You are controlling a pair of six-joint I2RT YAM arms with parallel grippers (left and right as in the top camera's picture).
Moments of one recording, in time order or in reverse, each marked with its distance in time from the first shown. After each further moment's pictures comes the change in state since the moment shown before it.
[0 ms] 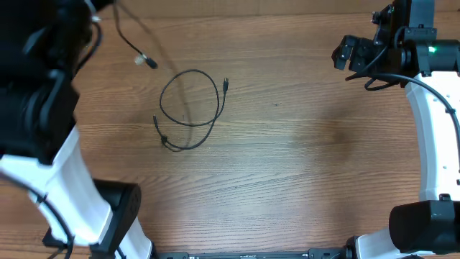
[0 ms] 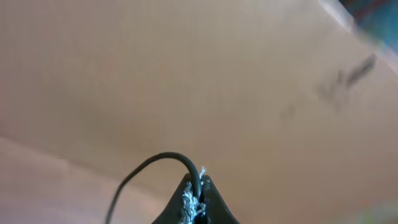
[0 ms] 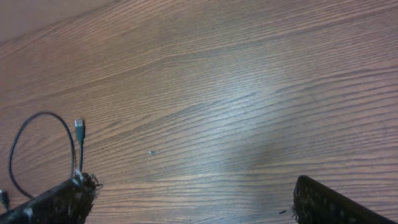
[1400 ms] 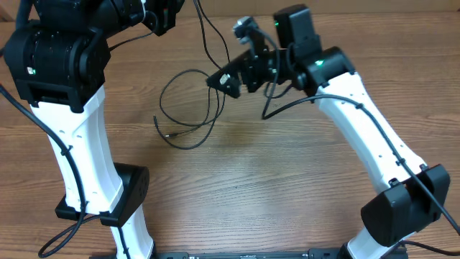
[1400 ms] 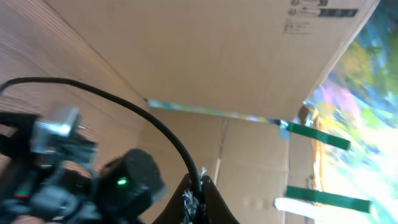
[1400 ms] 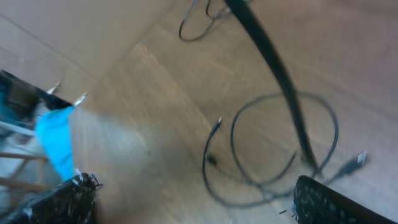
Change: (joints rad) left arm -0.018 0.122 -0.005 0.006 0.602 -0.793; right arm 0.470 0.116 -0.049 0.432 -0.590 -0.198
